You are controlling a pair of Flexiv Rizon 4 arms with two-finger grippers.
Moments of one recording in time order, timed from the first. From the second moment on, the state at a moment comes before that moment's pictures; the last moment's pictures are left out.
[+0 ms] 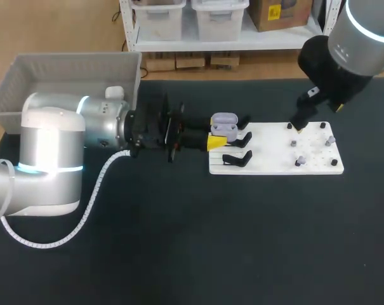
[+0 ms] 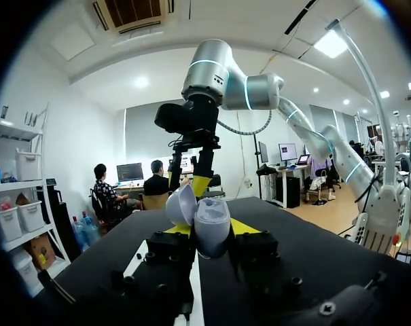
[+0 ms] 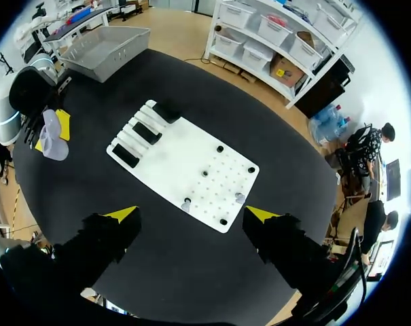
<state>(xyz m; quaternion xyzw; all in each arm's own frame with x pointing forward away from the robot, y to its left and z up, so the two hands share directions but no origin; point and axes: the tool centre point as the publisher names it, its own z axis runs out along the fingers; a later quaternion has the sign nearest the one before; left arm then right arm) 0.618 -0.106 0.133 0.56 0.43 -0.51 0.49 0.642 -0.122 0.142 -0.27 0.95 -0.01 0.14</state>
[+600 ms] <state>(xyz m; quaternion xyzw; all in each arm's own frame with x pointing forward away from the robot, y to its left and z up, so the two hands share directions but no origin) 0.618 -0.106 0.133 0.56 0.43 -0.51 0.49 0.658 -0.144 0.139 -0.27 0.95 0.00 0.14</state>
